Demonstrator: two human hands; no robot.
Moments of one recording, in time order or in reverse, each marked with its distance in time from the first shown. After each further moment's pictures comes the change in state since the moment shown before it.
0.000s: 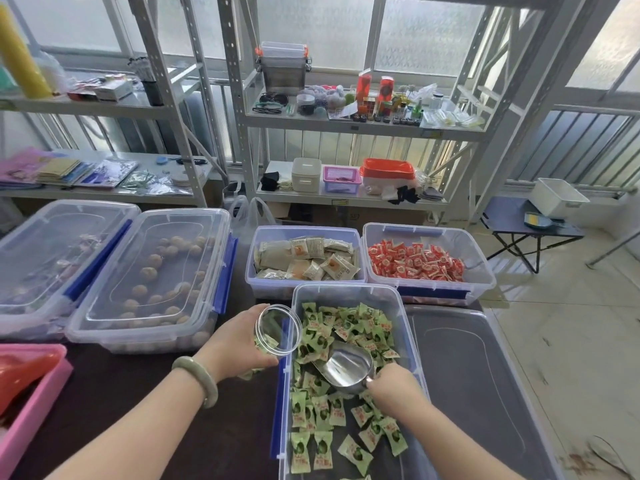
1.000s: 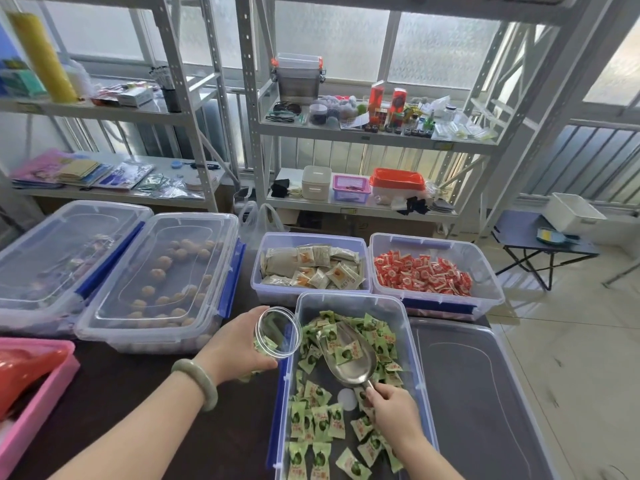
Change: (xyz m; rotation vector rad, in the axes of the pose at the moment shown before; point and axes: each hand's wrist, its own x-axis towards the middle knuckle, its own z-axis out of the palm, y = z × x) left_hand 0.001 -0.003 -0.002 -0.034 0.033 0.005; right_hand 0.022 0.033 0.038 0.527 0.143 -0.119
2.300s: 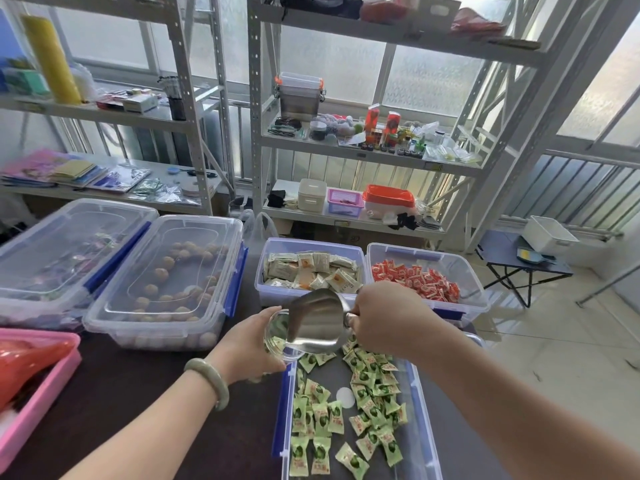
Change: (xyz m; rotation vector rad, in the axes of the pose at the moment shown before) left_hand -0.015 -0.010 0.007 -0.017 0.012 -0.066; right_hand -0.098 -0.214 -0.055 -1.094 -0.008 -0.535
